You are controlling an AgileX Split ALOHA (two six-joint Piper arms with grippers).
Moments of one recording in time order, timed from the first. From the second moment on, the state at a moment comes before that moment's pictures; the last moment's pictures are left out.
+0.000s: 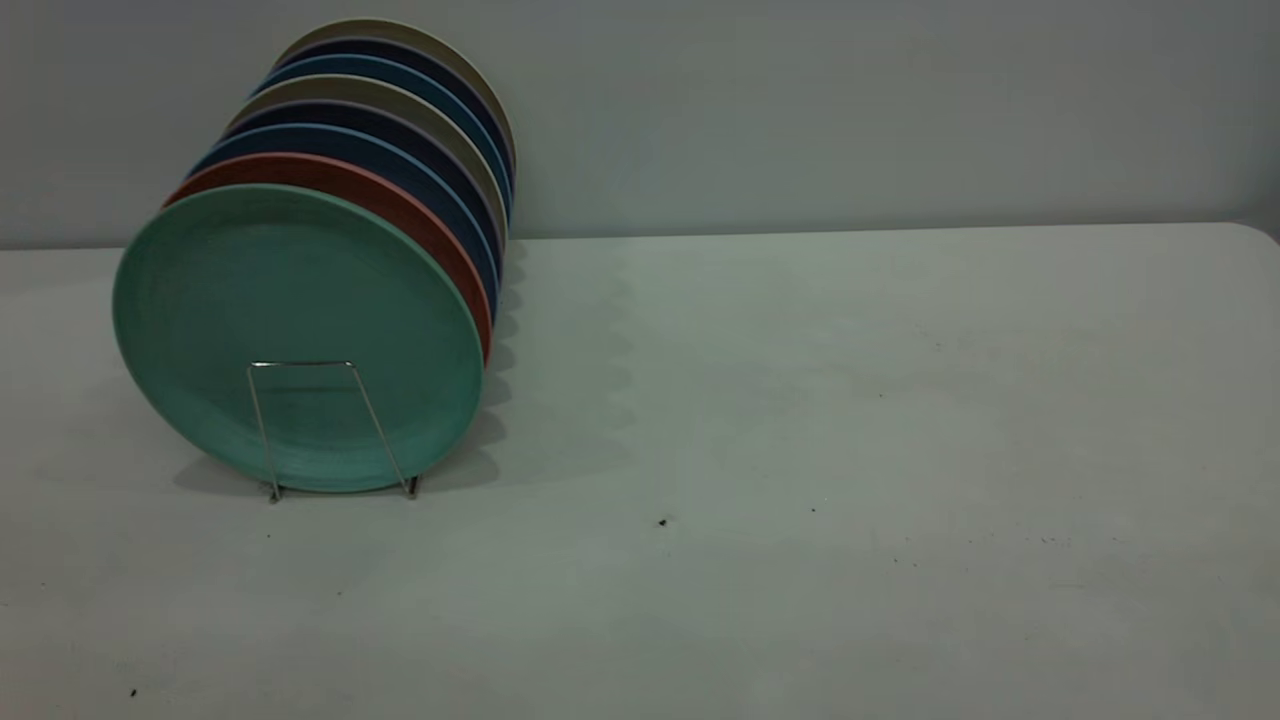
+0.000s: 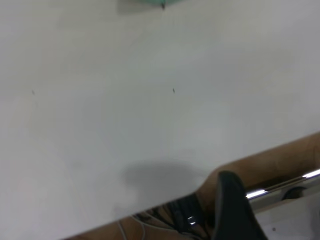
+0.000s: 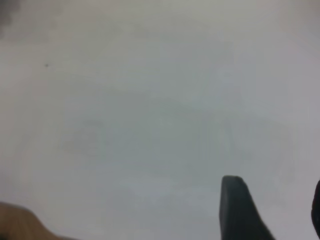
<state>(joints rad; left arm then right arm) -0.03 0.62 -0.77 -0.12 1.16 0.26 0.16 -0.01 -0.48 0.02 1.13 -0.08</state>
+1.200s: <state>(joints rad) -0.03 0.14 -0.49 -0.09 1.13 0.14 0.12 -0.02 -0.48 0.03 1.14 -0.06</state>
